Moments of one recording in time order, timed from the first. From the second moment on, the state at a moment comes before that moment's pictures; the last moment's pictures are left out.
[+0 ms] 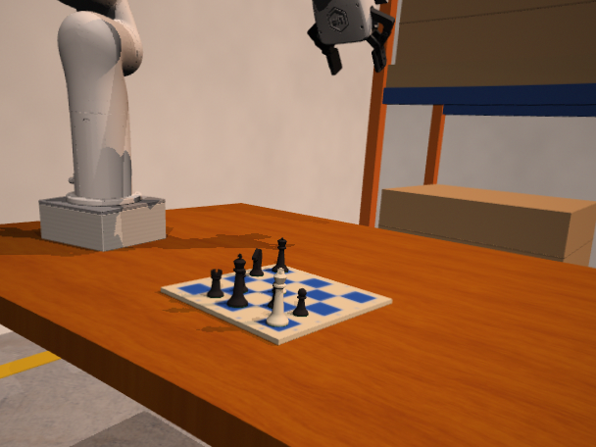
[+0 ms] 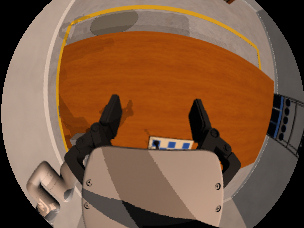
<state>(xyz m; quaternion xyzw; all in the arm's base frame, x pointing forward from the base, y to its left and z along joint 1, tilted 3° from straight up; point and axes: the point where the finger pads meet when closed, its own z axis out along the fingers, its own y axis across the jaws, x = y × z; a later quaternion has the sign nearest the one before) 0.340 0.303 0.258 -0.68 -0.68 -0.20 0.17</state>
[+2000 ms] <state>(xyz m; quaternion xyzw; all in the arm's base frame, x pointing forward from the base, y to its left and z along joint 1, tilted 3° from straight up) 0.401 0.285 0.120 -0.07 -0.98 0.12 0.12</state>
